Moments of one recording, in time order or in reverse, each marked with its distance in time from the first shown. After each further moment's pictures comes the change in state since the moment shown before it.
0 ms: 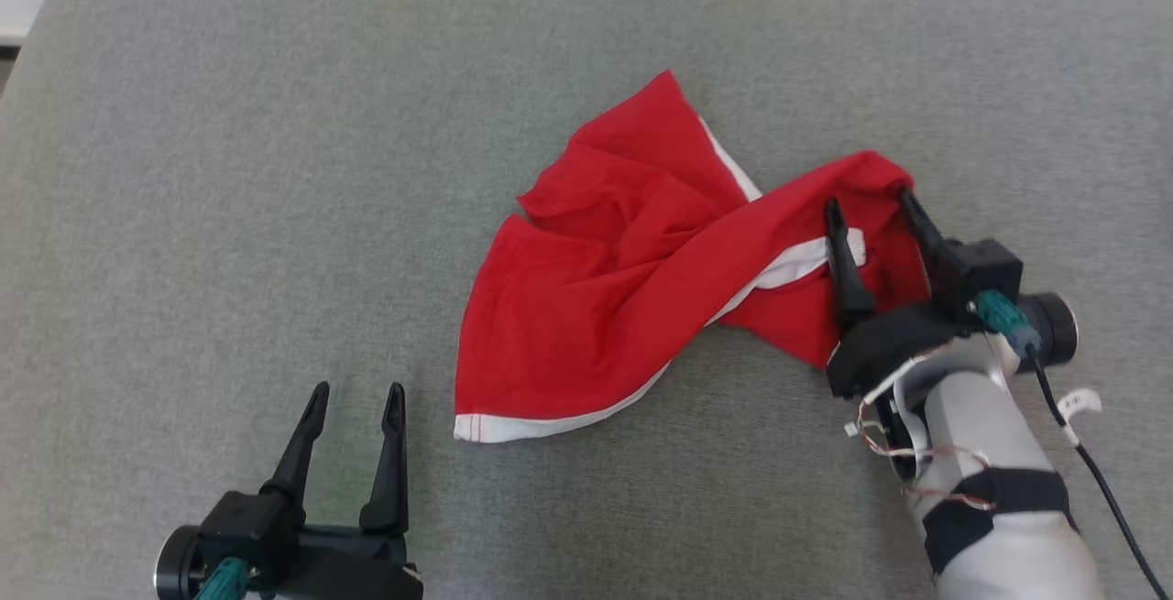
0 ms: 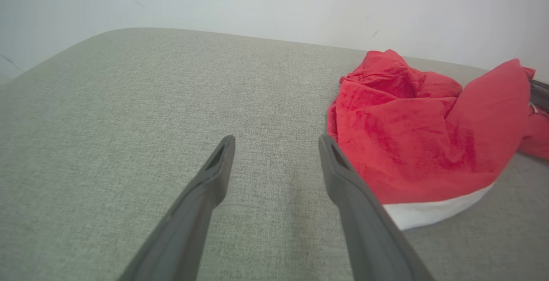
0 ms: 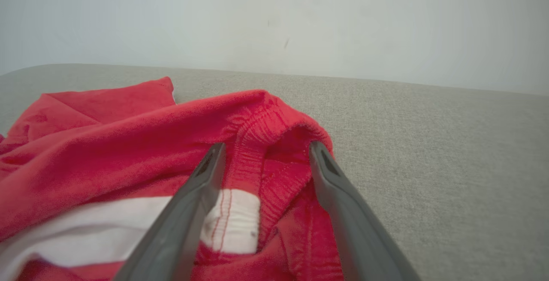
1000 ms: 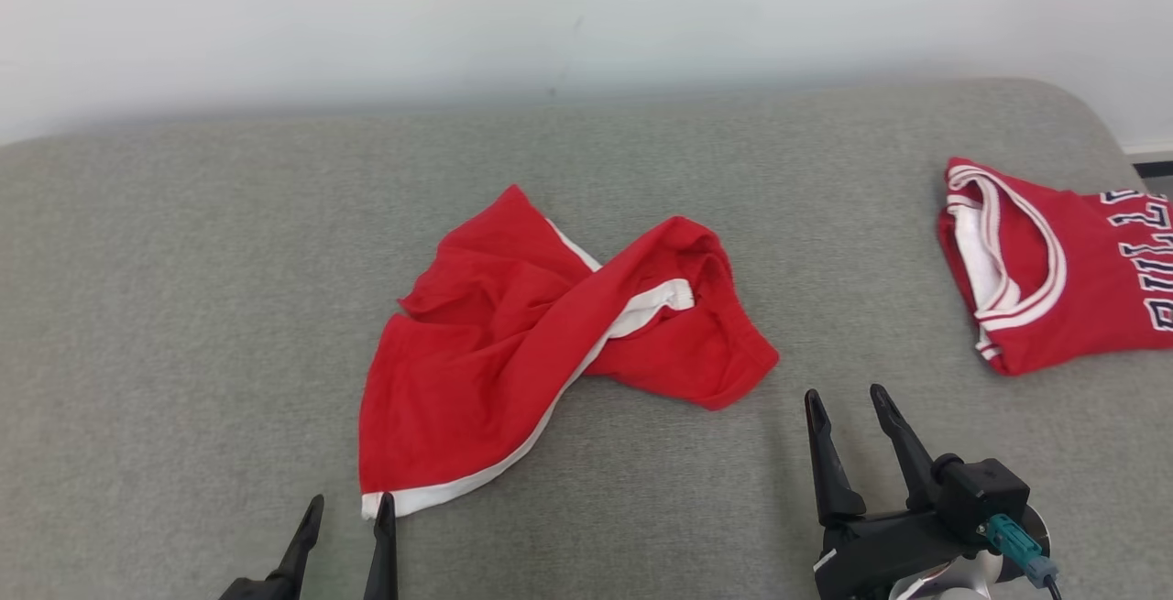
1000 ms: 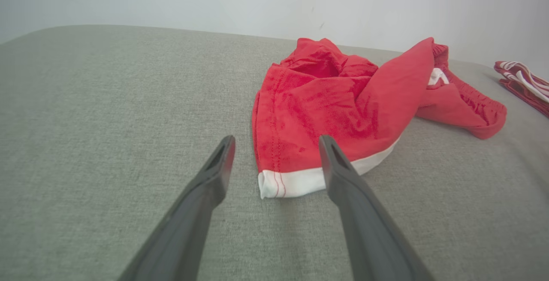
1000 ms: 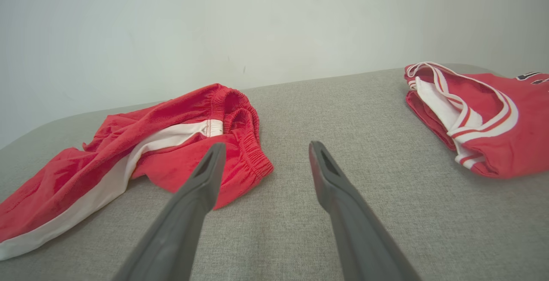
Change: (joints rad) left arm 0.127 0.000 0.032 0.093 0.021 0.000 0.000; right arm 0.509 0.021 0.121 -0.397 0.245 0.000 0.000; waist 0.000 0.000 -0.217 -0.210
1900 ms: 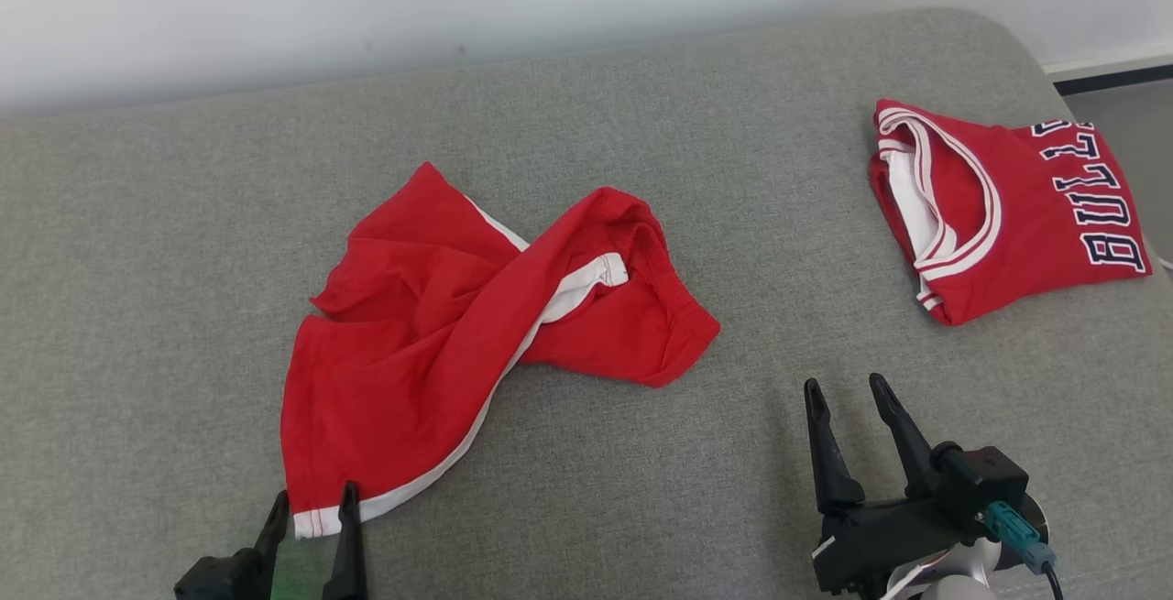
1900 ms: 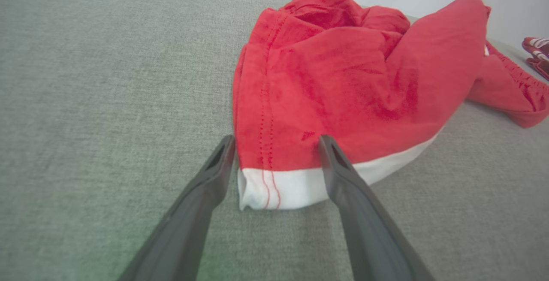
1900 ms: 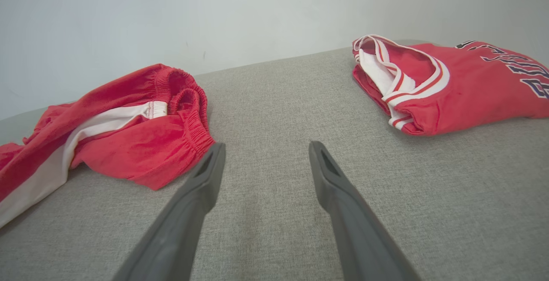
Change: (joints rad) left arm -0.092 0.000 0.069 0.155 -0.056 0.000 0.000; right arm -0.022 0.000 -0.002 0.017 0.003 0.000 0.000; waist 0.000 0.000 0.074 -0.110
